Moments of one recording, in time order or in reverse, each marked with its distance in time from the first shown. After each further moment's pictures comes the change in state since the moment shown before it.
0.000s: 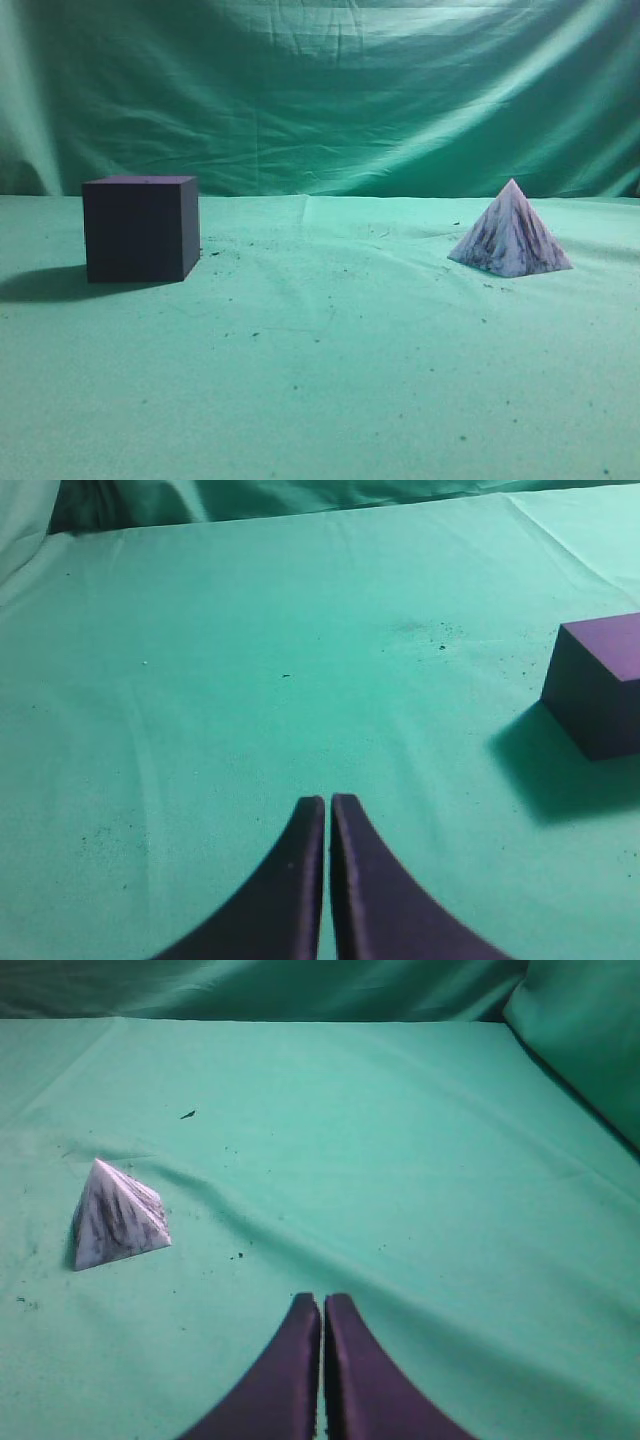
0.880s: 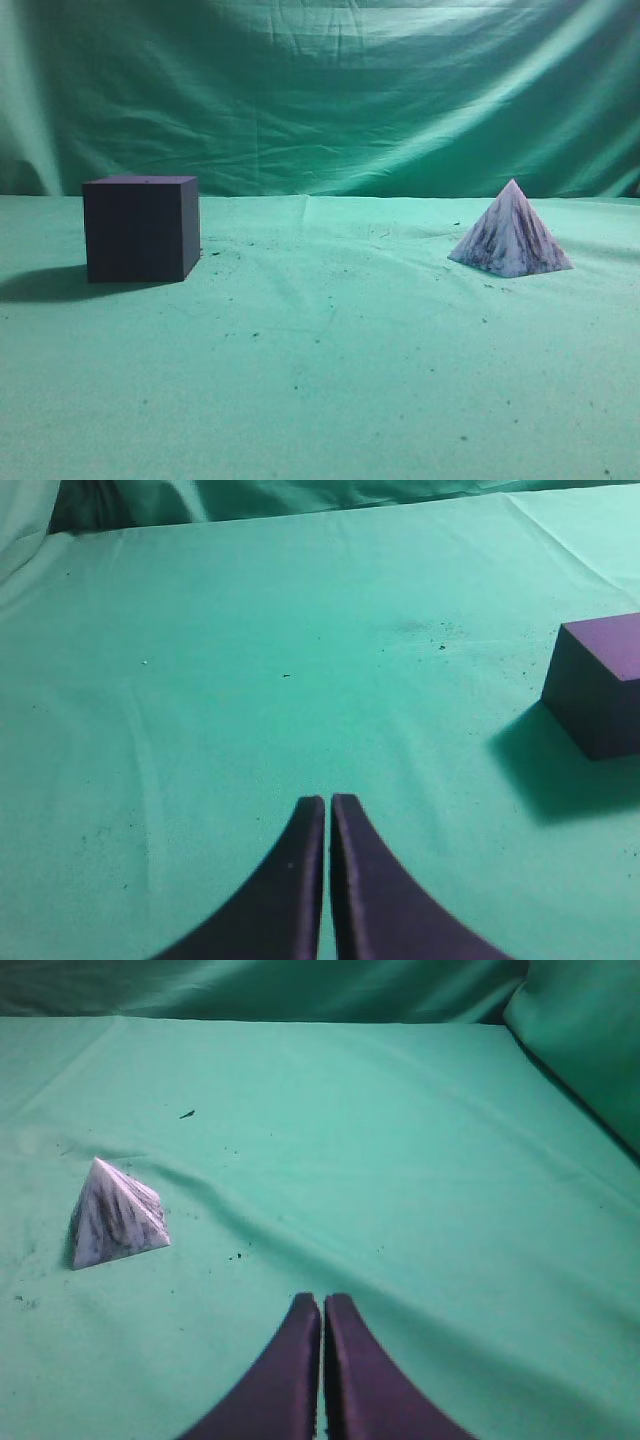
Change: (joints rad) left arm 0.000 0.000 0.000 0.000 0.000 0.000; right arm 0.000 0.000 0.000 -0.002 -0.022 -0.012
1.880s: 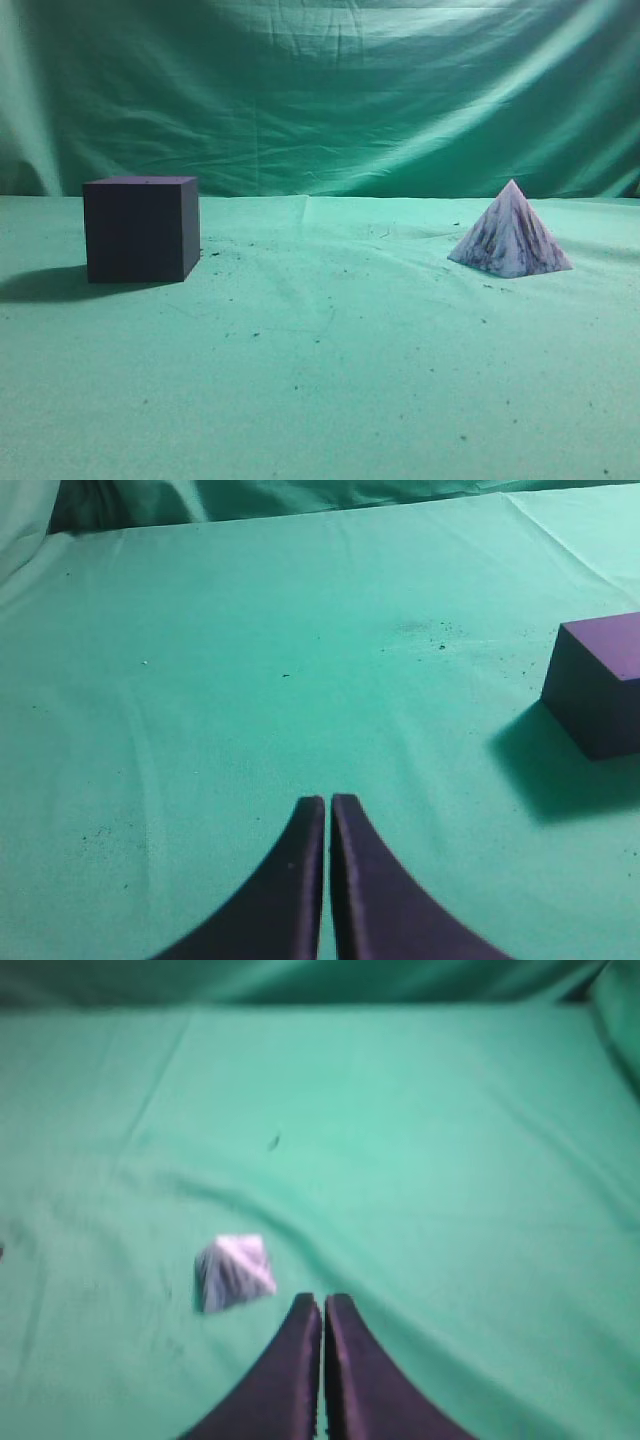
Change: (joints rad) left arm 0.000 0.000 0.000 0.000 0.000 0.000; right arm 0.002 0.667 -0.752 0.172 0.486 -0.107
